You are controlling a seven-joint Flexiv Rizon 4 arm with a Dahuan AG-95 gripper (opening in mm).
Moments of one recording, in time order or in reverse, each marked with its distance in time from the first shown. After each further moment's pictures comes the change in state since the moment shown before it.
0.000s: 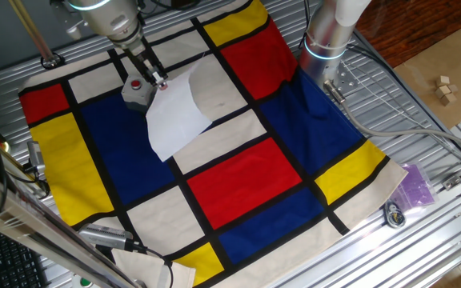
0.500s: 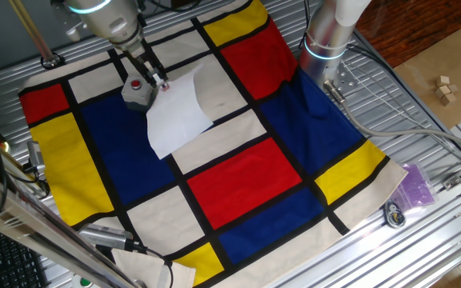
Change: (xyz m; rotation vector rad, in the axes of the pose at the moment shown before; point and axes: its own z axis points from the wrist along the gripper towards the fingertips) arm -0.001 0.036 0.006 -0.002 0.042 0.116
